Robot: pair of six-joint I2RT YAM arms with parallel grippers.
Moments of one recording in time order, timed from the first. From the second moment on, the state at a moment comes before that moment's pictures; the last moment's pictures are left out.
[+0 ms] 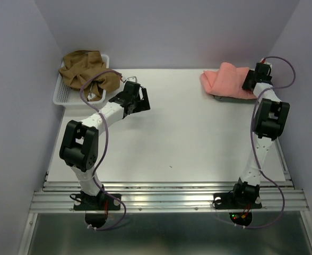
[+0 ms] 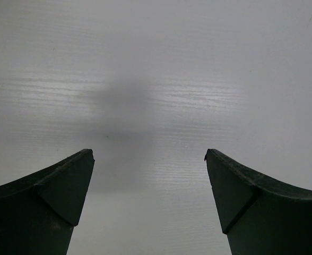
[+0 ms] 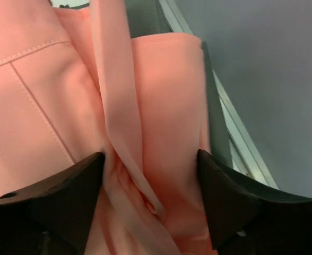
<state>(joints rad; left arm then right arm) -0.42 1.75 1.26 -0.30 -0.17 -0.50 -0.26 2.36 1.95 -0.23 0.27 0.11</state>
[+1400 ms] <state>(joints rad) 0.09 2.16 2.11 -0.52 -0.12 -0.38 -0.09 1.34 1.04 -0.18 -0.27 0.31</state>
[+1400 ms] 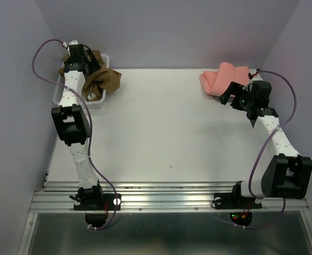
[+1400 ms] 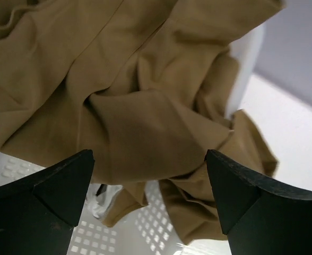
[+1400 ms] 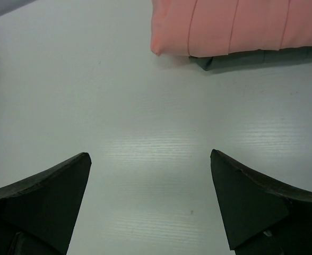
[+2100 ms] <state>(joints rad) 0.16 2.14 2.07 -0.53 0.07 -0.34 -0.09 1.36 1.02 -0.18 -0.34 0.29</state>
